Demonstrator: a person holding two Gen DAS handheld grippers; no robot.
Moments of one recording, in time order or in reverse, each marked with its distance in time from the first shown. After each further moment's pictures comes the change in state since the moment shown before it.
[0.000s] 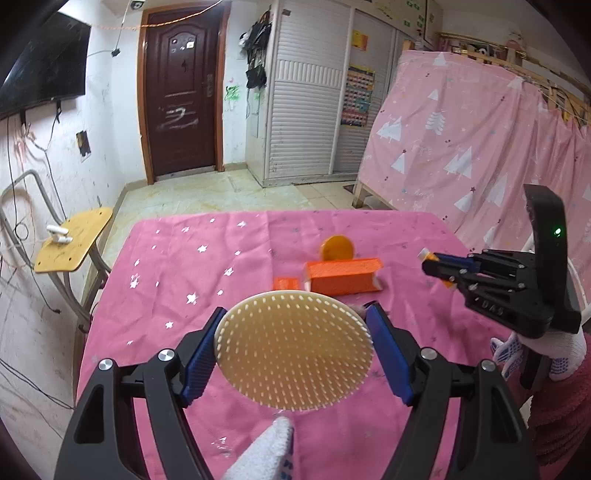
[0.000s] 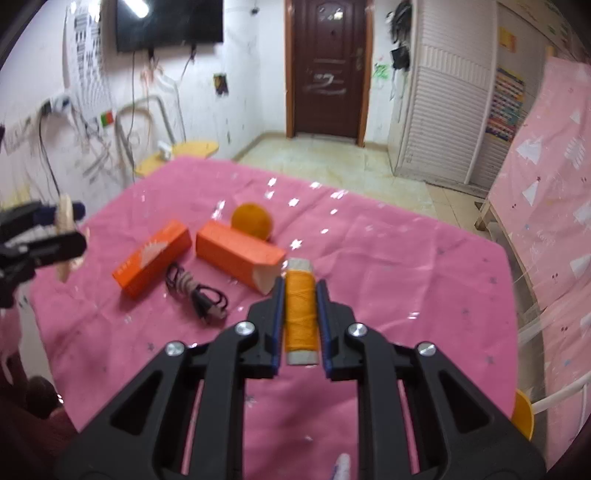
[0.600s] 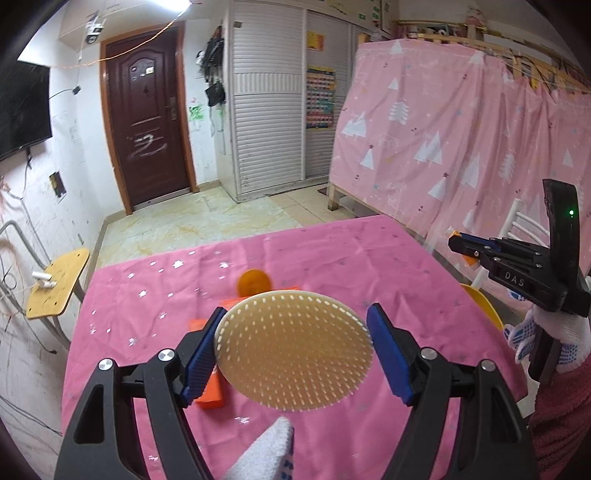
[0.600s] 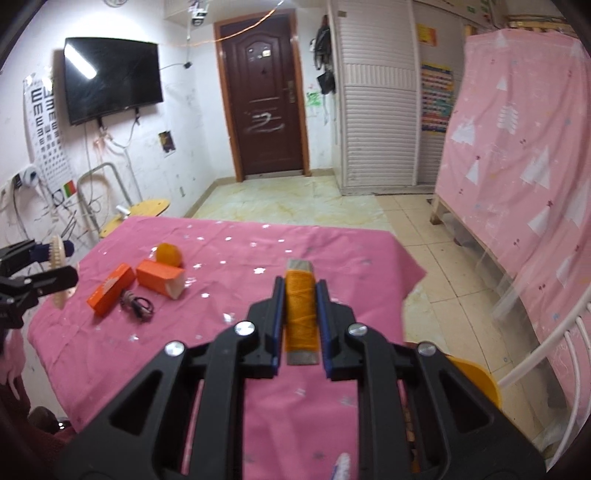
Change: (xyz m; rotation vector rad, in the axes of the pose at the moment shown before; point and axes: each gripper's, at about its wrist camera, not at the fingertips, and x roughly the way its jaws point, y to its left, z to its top) left arm 0.001 -0.091 0.025 0.142 -0.020 -0.046; right arm -0.082 -0.103 -0.035 0.197 -0.147 -0.130
